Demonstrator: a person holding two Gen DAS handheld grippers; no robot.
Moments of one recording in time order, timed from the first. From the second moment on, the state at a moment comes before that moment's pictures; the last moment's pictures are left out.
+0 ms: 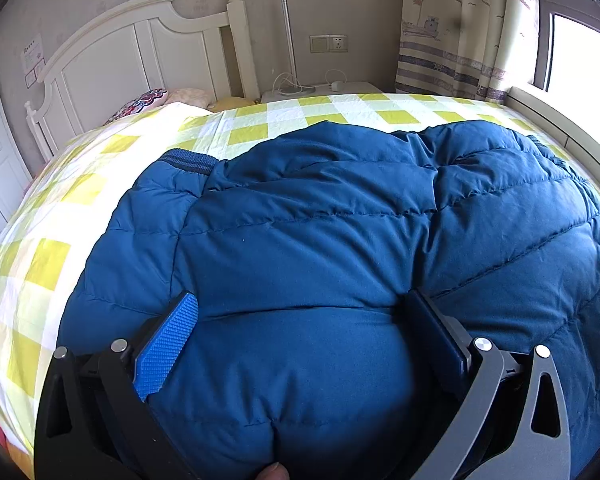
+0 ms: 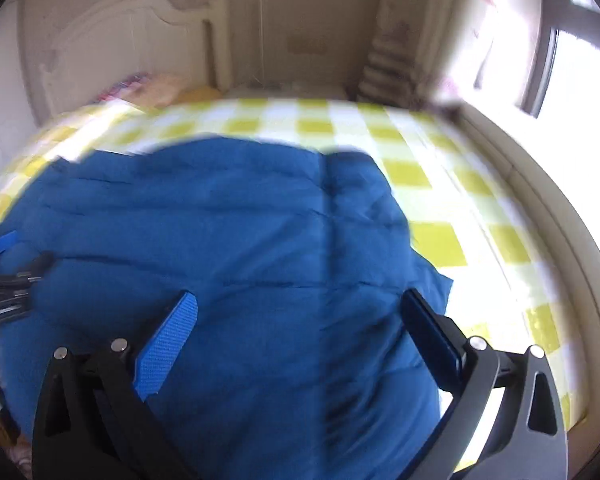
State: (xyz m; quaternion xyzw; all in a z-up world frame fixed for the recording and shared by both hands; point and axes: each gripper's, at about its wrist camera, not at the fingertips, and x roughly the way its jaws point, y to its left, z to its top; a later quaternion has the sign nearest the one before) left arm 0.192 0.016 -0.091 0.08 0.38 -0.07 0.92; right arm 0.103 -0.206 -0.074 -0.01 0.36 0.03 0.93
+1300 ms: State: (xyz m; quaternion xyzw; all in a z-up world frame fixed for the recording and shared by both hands) left arm 0.148 -0.051 -0.082 0.15 0.40 -0.19 0.89; right arm 0.059 -0.247 -0.117 0.06 0.34 0.05 0.94
